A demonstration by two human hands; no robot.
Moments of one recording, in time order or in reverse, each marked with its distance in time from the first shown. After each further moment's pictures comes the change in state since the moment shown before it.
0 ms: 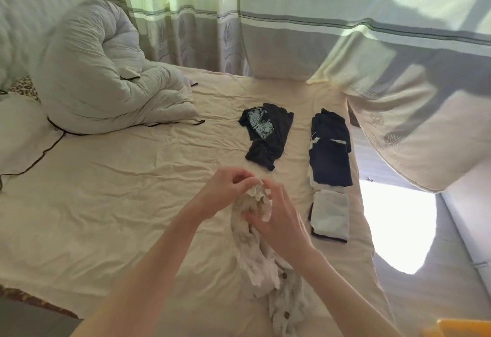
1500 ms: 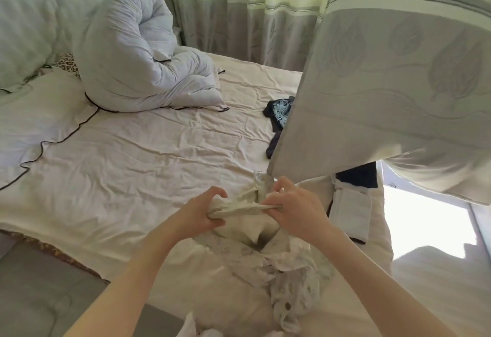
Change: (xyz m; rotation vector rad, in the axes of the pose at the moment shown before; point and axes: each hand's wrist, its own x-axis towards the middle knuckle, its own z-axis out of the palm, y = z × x) left_hand -0.076 -0.104 -0.051 0.449 -0.073 -0.198; right_hand 0.011 0.000 0.002 -0.416 -0.267 -0.288
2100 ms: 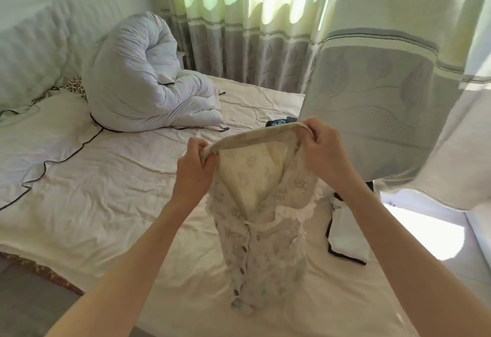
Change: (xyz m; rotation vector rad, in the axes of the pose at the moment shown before) left_hand 0.025 0.073 -0.068 -0.217 0.830 0.131; right_hand 0.073 -0.013 -0.110 0.548 0.437 0.178
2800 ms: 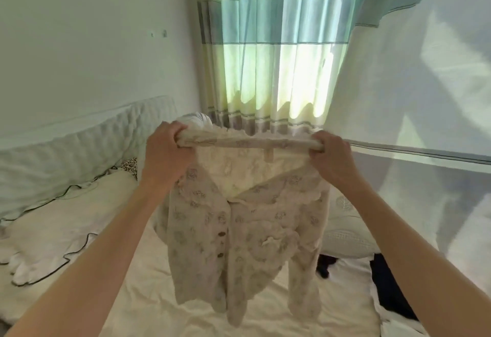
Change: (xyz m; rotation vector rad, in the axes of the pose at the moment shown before) left_hand 0.116 0.117 -0.141 0.291 0.388 0.243; right_hand 0.120 -0.094 -0.024 -0.231 0.150 -0.268
